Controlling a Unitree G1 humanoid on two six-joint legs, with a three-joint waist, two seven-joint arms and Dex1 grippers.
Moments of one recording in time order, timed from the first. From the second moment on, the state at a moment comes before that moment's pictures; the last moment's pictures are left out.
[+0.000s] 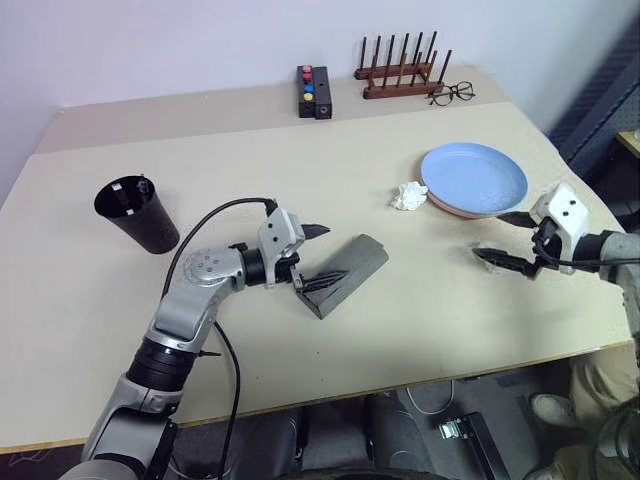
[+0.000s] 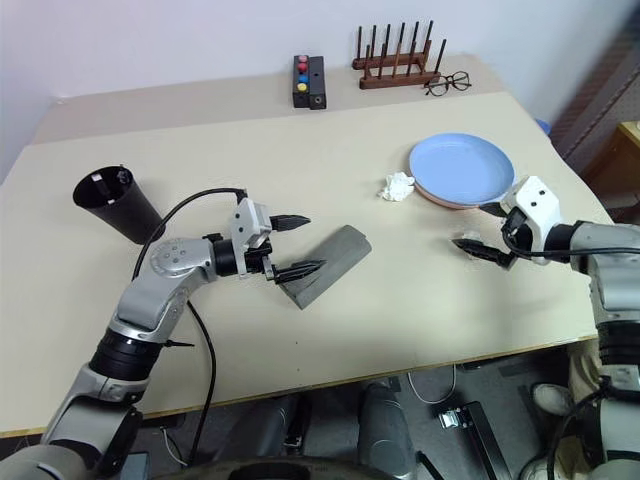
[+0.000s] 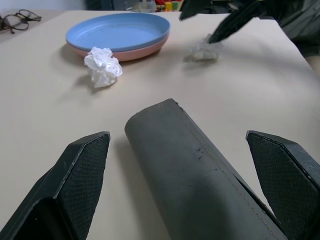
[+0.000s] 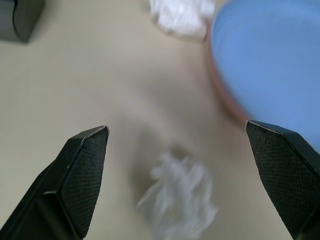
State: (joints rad) left arm -0.43 0.40 -0.19 -0.08 -0.27 0.31 -0.93; right arm -0.38 -0.93 -0.16 0.34 0.22 0.25 1.11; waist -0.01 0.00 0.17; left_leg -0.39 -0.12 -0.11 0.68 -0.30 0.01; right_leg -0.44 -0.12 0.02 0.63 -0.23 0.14
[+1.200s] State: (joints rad) left arm -0.40 0.41 -0.19 -0.09 -0.27 0.29 -0.95; right arm -0.36 -0.92 -0.13 0.38 0.22 0.24 1.06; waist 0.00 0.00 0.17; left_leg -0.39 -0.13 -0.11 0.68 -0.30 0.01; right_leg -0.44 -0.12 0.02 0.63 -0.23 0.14
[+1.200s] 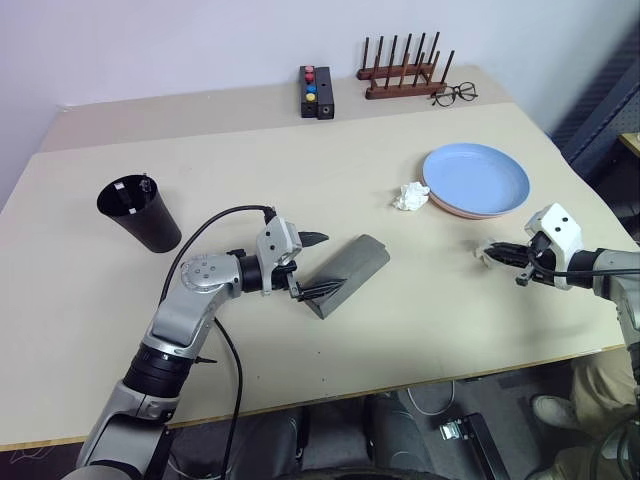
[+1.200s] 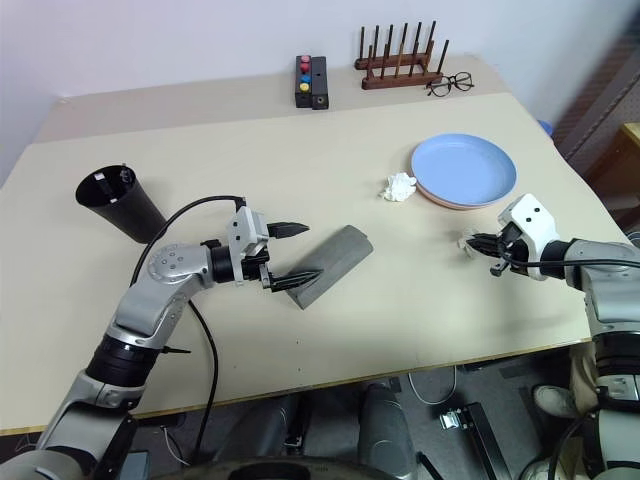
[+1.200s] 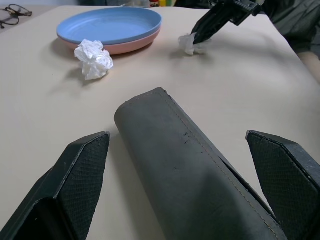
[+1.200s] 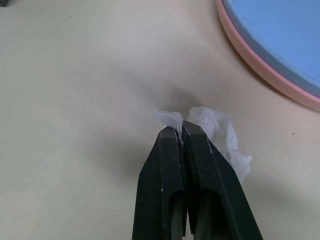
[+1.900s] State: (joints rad) left arm -0.40 0.41 -0.19 -0.09 -0.27 0.28 -0.95; right arm -0.36 -0.92 -0.16 0.35 0.24 0.25 1.06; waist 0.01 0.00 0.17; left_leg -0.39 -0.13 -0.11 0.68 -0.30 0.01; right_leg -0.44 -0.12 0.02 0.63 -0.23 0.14
